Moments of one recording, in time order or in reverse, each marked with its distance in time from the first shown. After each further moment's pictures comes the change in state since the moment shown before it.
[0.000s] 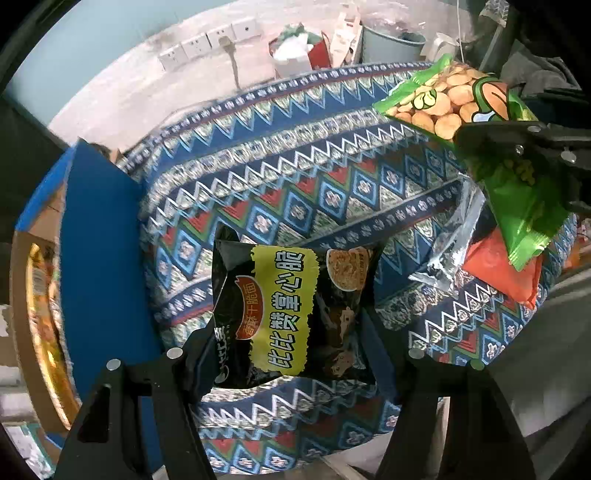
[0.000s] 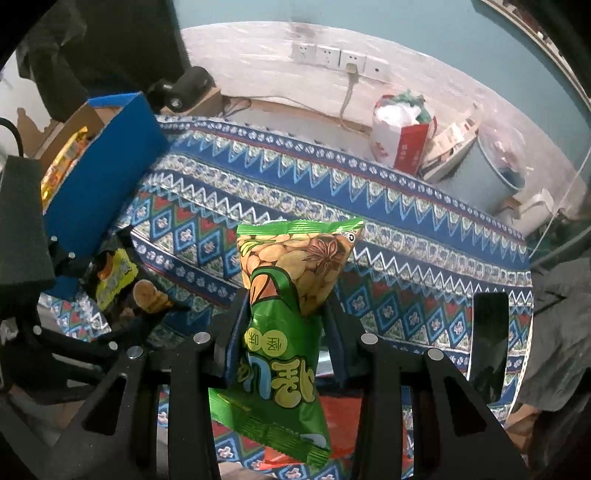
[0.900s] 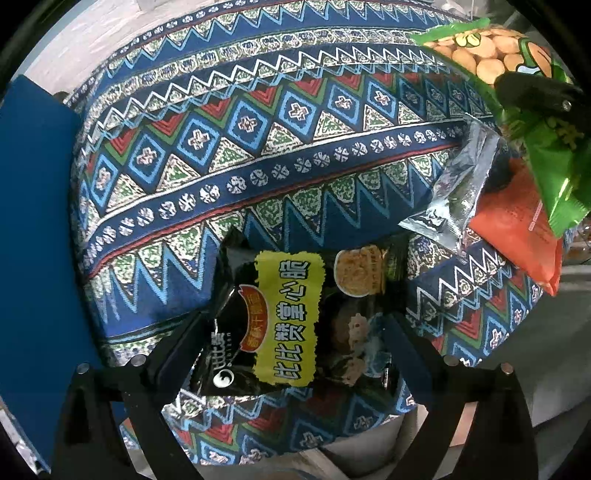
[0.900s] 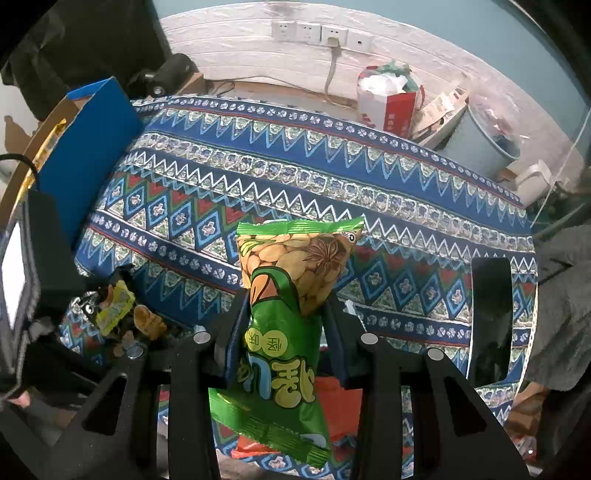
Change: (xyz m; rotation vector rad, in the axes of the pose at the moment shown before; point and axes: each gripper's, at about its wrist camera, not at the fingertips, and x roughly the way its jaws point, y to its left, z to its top) left arm 0.063 -0.029 -0.027 -0.060 0.222 -0.120; right arm 0.018 -0.026 -0.023 0.058 0.075 -0.009
